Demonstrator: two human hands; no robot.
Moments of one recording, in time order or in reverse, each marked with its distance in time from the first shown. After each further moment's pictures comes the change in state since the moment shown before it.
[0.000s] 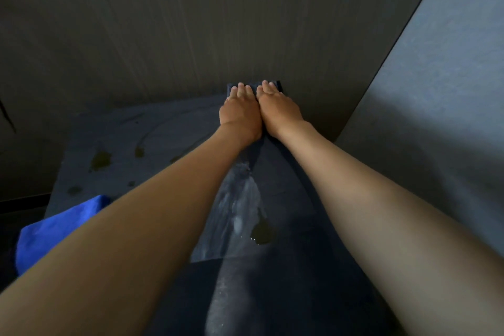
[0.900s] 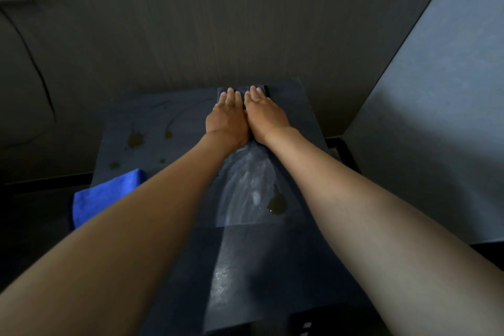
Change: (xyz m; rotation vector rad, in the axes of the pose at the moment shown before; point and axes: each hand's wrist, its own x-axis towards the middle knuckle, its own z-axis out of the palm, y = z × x) left_hand -0.061 -0.053 -0.008 -0.016 -0.050 -0.031; right_hand -0.043 -0.062 0.020 0.008 -0.018 -0.101
